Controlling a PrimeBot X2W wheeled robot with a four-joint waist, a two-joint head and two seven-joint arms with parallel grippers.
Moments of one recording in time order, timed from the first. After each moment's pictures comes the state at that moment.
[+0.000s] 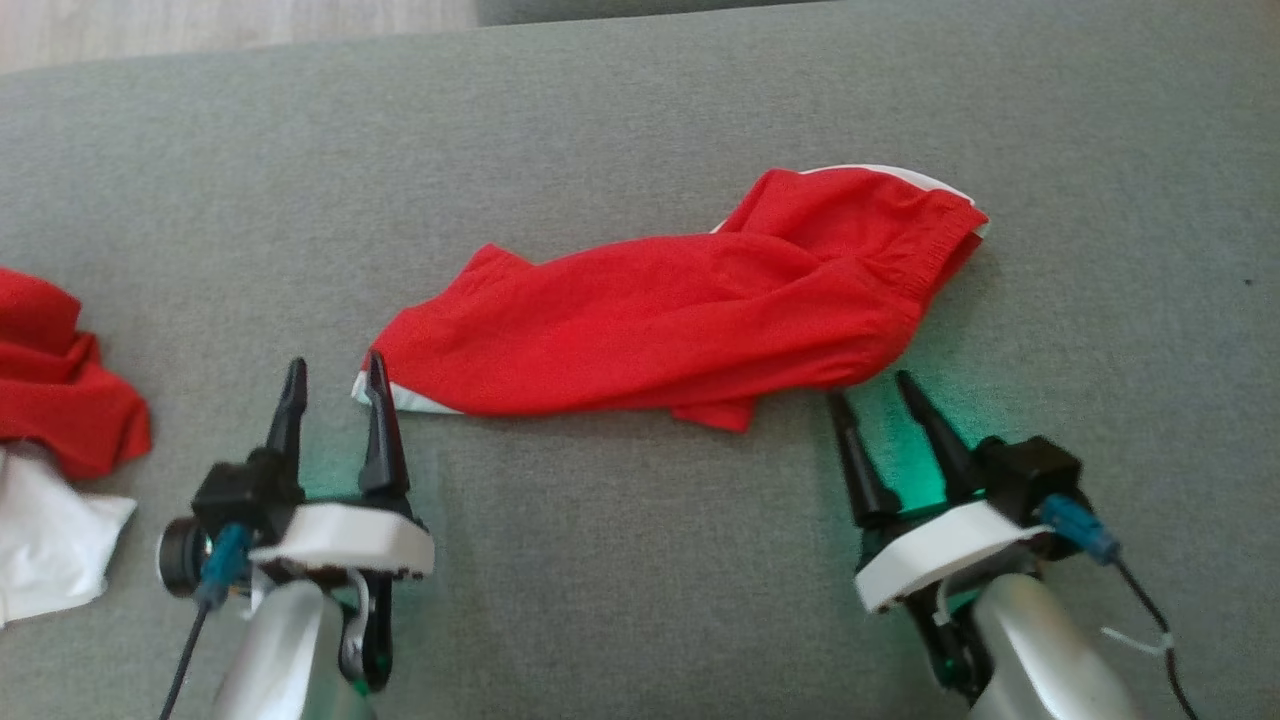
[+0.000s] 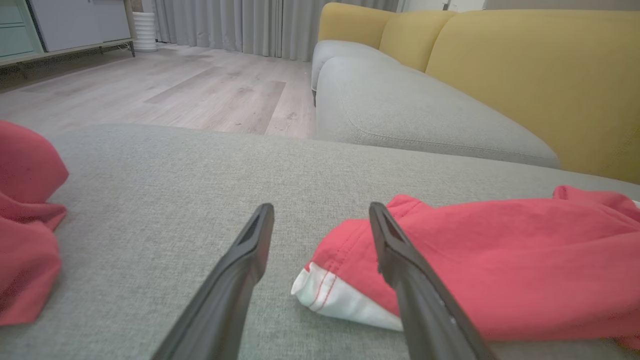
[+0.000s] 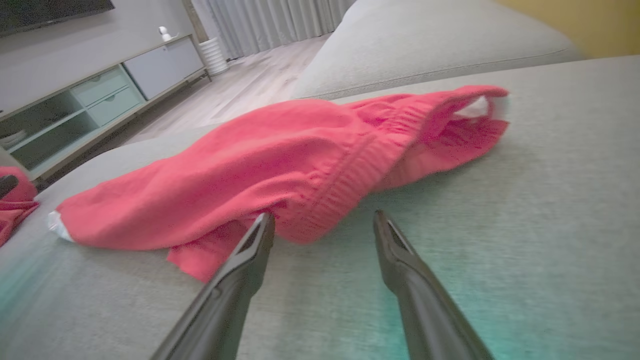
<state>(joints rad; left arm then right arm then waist) -0.29 0.06 -0.12 0.49 -0.28 -0.02 -0.26 -0.23 -0.06 0.28 0.50 0.28 0.12 -0.26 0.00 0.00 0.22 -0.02</state>
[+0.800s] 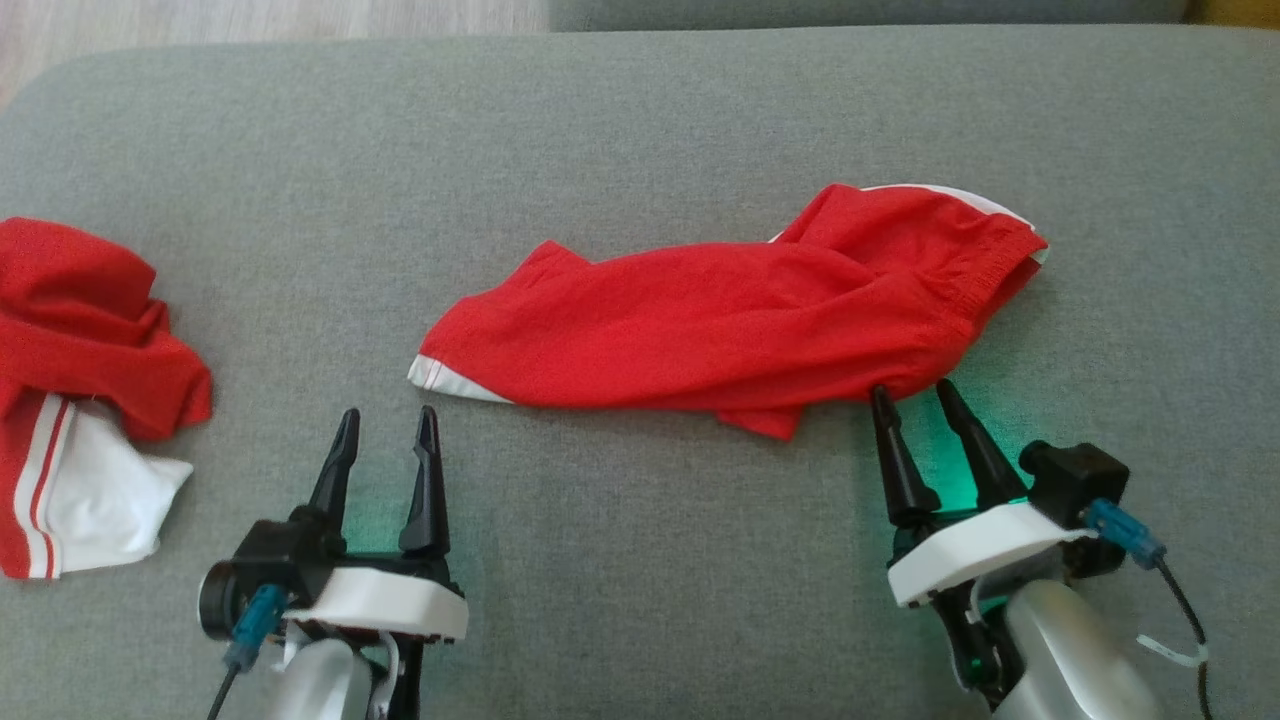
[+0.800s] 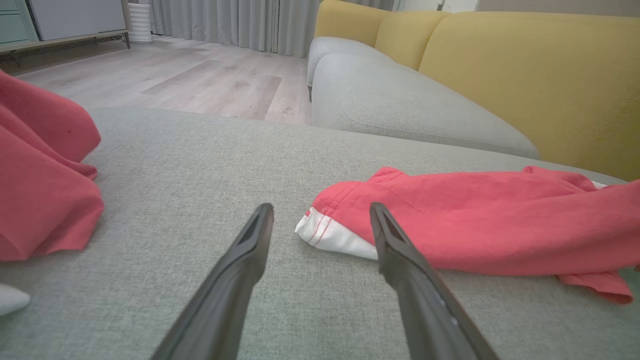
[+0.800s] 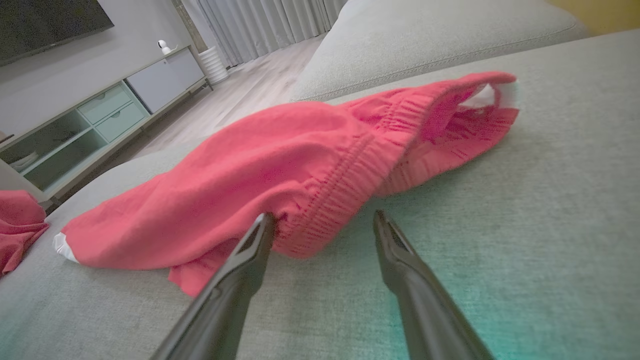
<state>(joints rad) -0.15 0.05 -0.16 0.38 -0.26 -0.07 -0.26 -0.21 -0.07 0.25 0.51 0.38 0.12 -0.26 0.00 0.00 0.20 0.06</state>
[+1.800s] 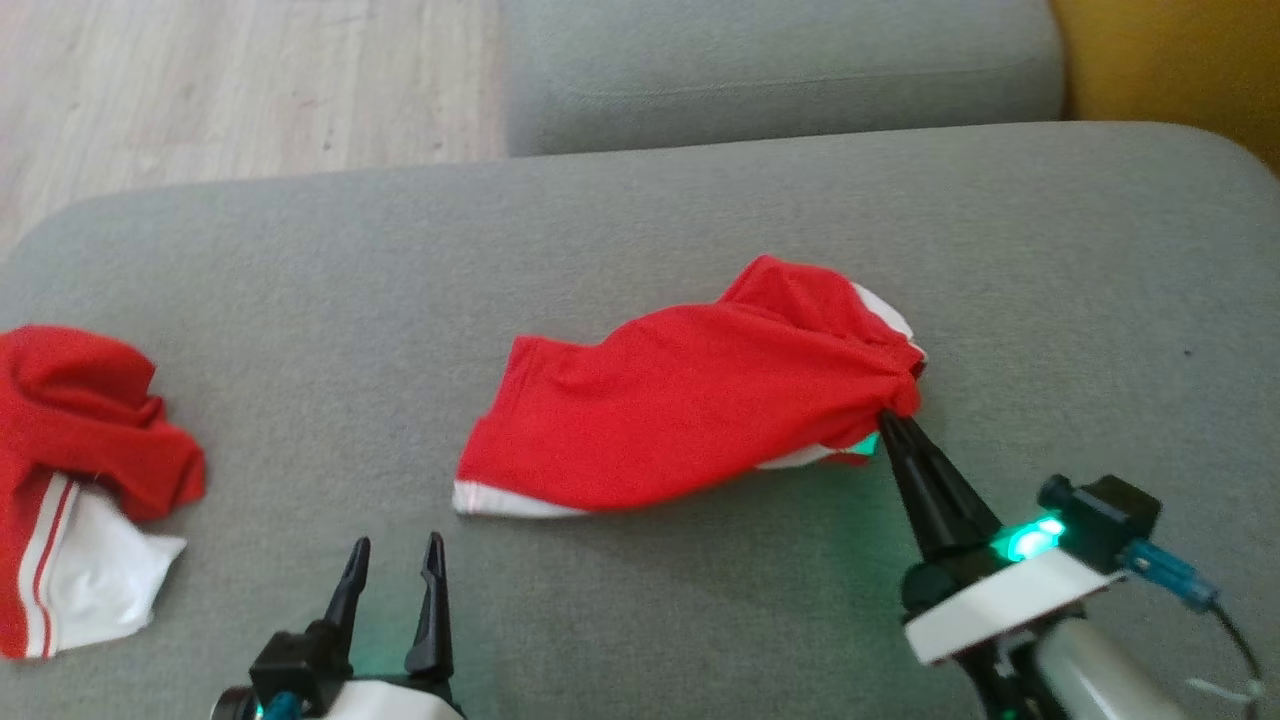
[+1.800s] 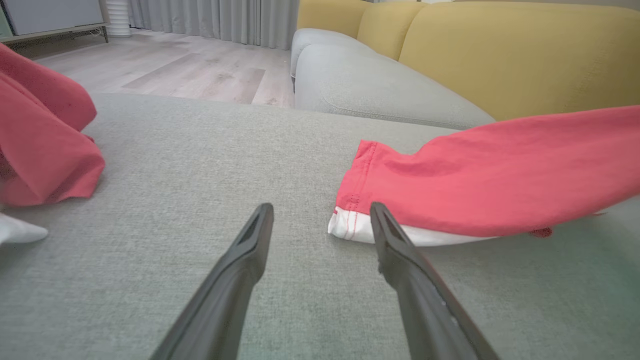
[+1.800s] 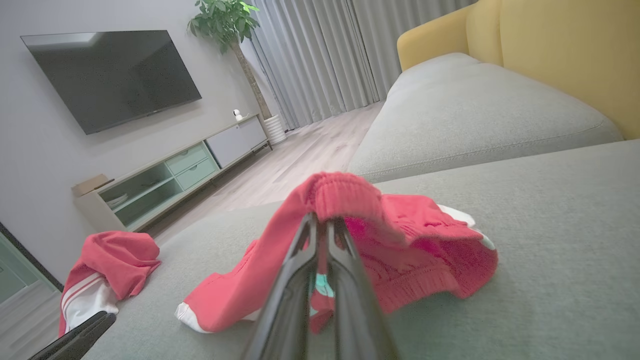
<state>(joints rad) 0.00 0.05 -0.16 0.41 -0.26 -0.07 -0.26 -0.11 -0.23 0.46 0.23 0.59 0.12 -0.26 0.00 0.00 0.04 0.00</state>
